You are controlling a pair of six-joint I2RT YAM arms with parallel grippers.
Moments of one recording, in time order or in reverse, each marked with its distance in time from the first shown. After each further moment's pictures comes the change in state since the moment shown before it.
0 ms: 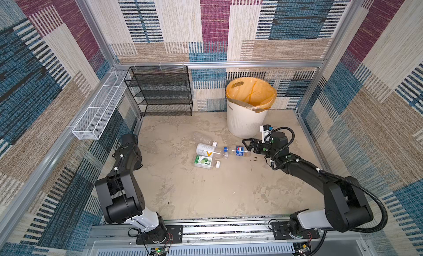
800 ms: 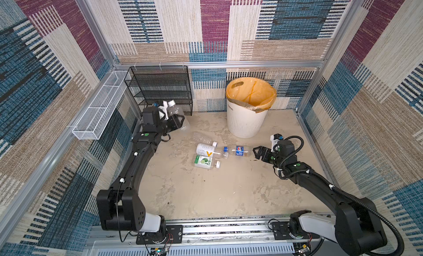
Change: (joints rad) left arm -0.457 -0.057 0.327 0.398 0.858 -0.891; right arm -0.033 -0.191 -0.101 -0.243 0.198 0.006
